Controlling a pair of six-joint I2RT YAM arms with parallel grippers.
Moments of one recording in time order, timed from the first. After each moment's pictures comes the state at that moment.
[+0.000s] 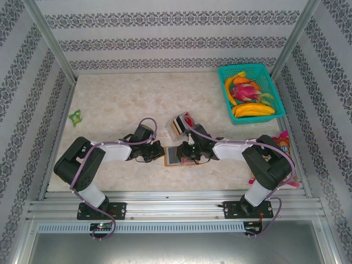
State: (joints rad) left arm -0.52 1.65 0.68 0.01 0.43 -0.93; right arm 0.66 1.65 0.73 -0.03 -0.40 0.86
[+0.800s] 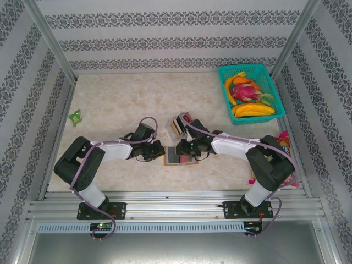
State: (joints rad) left arm -0.52 1.65 0.72 -0.06 0.39 -0.92; right arm 0.67 1.63 0.90 -0.32 -0.32 0.73
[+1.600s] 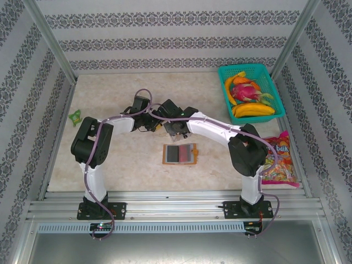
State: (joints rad) left arm -0.32 1.97 1.16 -0.02 0.50 -1.01; right arm 0.77 1.94 1.52 -0.71 0.25 0.25
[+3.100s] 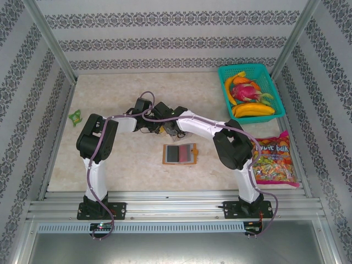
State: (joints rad) left arm -0.32 2.05 1.18 0.04 0.66 -1.00; right arm 0.79 2.12 1.66 -0.81 0.43 0.17
